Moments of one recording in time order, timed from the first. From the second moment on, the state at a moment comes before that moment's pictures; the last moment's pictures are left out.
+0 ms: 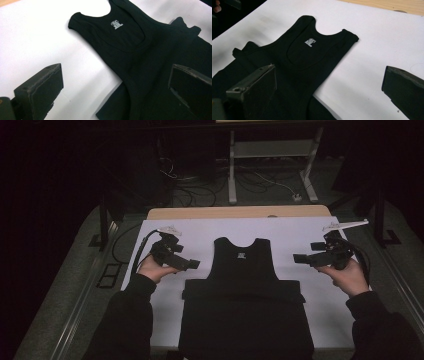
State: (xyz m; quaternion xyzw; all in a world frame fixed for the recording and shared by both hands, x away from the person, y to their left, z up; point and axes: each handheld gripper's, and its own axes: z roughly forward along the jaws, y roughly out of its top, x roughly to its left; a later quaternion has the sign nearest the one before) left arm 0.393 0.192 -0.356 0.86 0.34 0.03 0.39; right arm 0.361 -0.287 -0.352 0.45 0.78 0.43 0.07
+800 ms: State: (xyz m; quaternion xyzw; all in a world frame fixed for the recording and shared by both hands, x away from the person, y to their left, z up) left arm 0.422 0.181 -0.358 0.86 0.34 0.03 0.39; right arm 0.397 -0.279 -0.355 0.46 0.78 0.41 0.06
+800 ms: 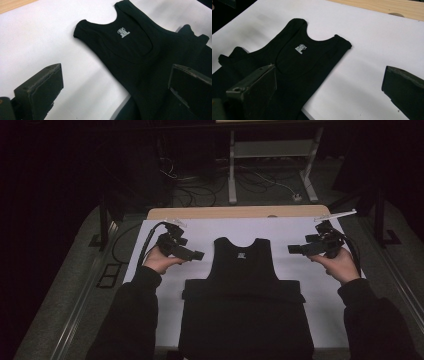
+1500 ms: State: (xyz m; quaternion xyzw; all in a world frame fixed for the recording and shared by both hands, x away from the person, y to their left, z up) left arm 0.437 0.159 -0.381 0.86 0.35 0.01 0.38; right arm 0.412 -0.262 -0.375 0.45 0.79 0.41 0.06
